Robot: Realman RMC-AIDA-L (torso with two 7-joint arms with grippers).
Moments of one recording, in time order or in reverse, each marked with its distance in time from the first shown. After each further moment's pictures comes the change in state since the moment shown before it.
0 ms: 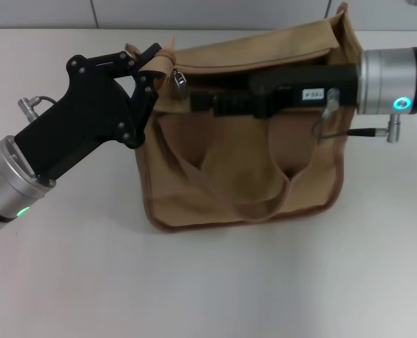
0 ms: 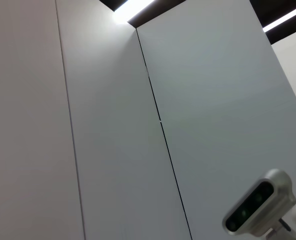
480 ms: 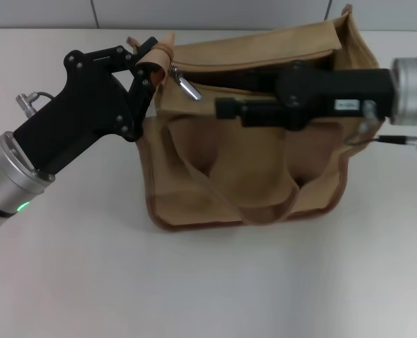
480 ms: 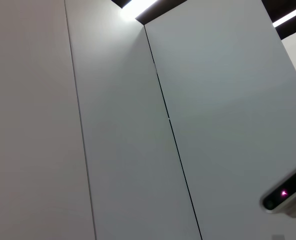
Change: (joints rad) left arm -0.005 0.000 -0.016 -0.003 -0.006 -0.018 0.000; right arm -0.152 -0.003 -0.091 -0.191 0.102 -0.072 -0.041
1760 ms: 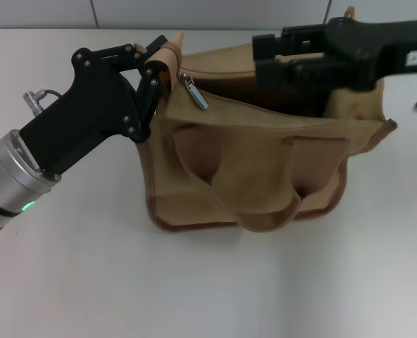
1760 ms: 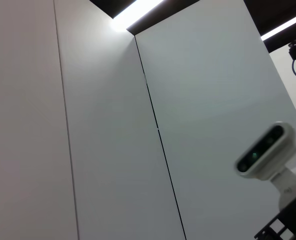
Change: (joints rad) left arm -0.019 0.000 0.007 -0.017 0.007 0.028 0.000; right arm 0.038 -0.095 0.041 -0.169 0.080 -0.247 0.326
